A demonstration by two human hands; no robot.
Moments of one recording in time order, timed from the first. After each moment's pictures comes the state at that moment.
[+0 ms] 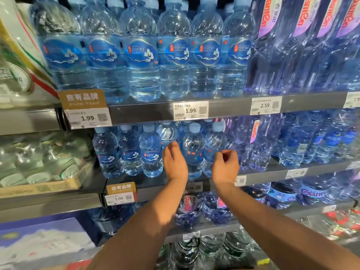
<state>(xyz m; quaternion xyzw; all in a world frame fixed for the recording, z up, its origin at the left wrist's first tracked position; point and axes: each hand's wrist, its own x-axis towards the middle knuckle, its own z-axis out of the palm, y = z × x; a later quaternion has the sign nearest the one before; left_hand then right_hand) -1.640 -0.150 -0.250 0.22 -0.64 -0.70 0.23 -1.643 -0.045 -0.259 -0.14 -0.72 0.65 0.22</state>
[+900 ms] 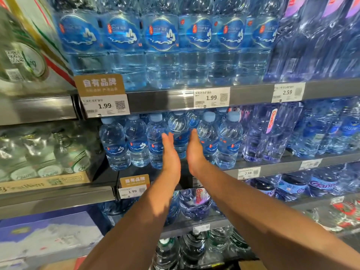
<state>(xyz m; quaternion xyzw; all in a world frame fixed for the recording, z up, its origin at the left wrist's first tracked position) -1.634 -0.209 -0.256 0.13 -0.55 -0.82 0.10 -1.661 -0.157 -0.253 -0.04 -0.63 0.78 -0.07</state>
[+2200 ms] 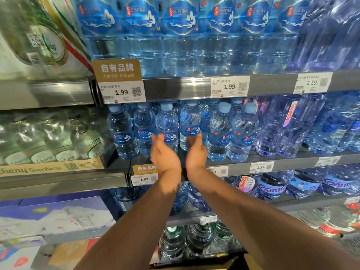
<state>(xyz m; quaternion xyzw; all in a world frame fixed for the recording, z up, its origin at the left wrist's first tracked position) -1.609 -0.234 -0.260 0.34 -0.52 -0.72 0.31 -1.631 -0.194 -0.276 -0.14 -0.64 0.76 0.02</state>
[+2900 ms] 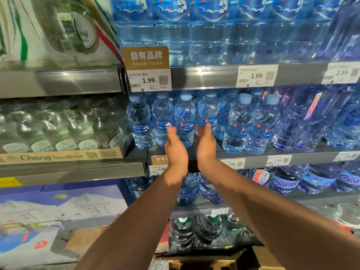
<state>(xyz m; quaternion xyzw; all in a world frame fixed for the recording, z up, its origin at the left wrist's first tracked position) -1.606 -0.267 -0.282 0.24 -0.54 -0.78 0.19 -1.618 -0.212 -0.267 -0.11 -0.63 0.77 -0.01</state>
